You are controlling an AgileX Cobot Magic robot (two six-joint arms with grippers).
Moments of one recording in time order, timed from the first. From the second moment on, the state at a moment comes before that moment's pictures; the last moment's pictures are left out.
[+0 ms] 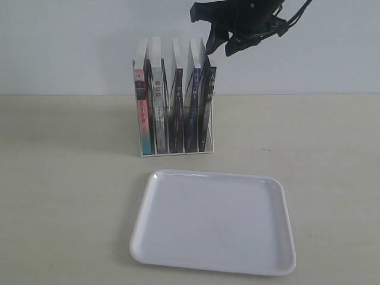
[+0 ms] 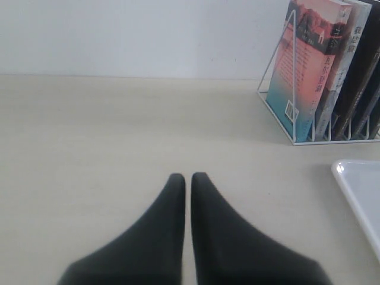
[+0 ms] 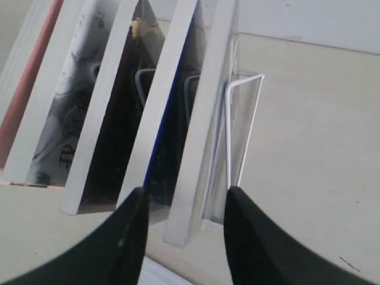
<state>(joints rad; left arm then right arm) -0.03 0.00 0.00 -0.05 0.30 0.00 0.39 2.11 -2.12 0.25 1.02 0.04</state>
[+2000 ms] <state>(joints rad) -0.03 0.00 0.00 -0.05 0.30 0.00 0.41 2.07 -2.19 0.20 1.06 0.10</state>
